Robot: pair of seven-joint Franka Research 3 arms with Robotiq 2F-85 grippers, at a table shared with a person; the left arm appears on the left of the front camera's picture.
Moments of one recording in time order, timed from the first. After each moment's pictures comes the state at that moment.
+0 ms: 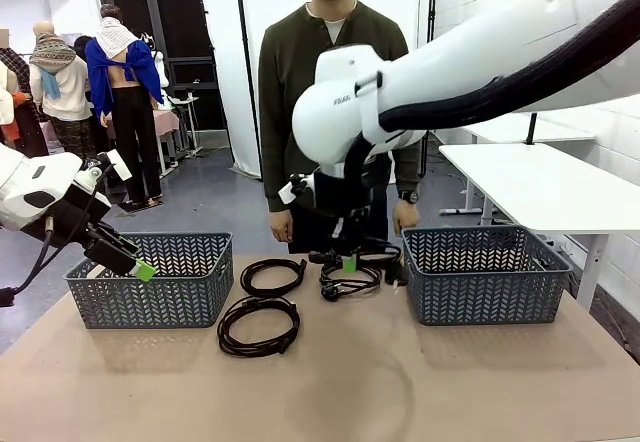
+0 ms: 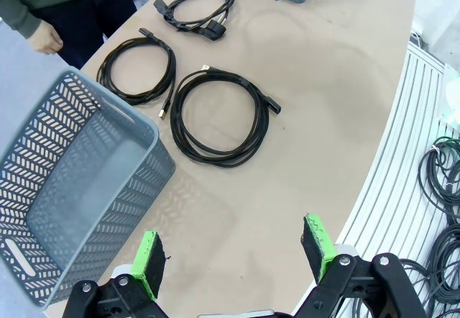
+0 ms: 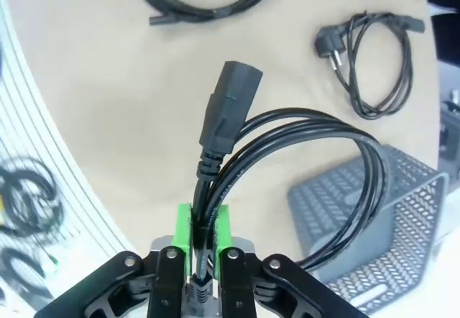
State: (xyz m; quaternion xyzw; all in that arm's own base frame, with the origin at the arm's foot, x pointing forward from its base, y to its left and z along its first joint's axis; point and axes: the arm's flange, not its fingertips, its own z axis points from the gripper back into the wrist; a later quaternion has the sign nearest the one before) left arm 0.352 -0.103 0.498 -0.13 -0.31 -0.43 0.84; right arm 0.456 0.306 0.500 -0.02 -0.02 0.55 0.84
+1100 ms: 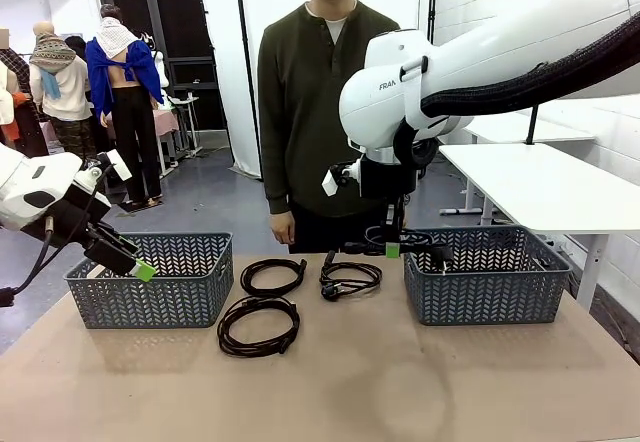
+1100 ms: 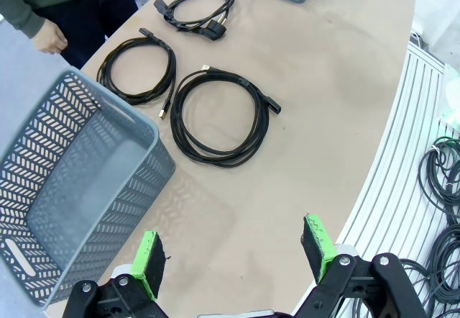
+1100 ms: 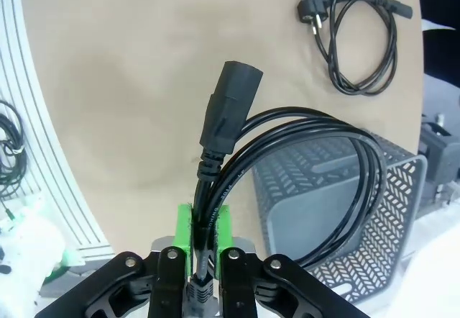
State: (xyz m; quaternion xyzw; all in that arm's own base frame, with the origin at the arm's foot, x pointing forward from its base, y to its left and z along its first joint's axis) left arm 0.352 -0.103 0.498 -0.13 -0.31 -0.43 0.84; right arm 0.473 0.242 0.507 -0.03 -0.02 0.61 0.79
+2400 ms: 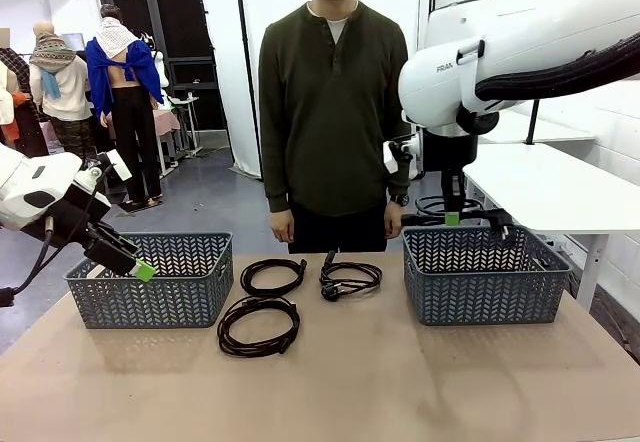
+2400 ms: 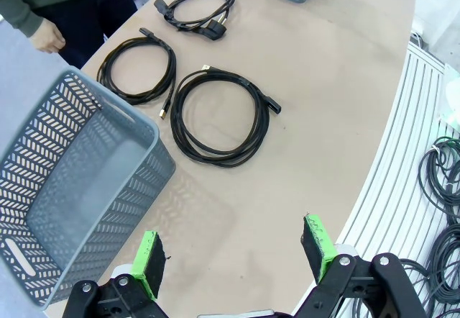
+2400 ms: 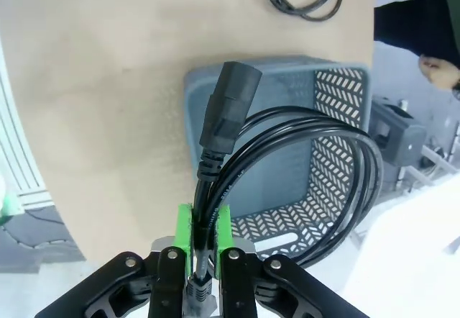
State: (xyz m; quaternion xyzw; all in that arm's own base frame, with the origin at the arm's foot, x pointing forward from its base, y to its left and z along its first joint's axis) left arm 0.352 -0.103 0.498 -0.13 -0.31 -0.43 0.84; right arm 0.509 0.131 0.542 -0.09 -0.03 0.64 0.76
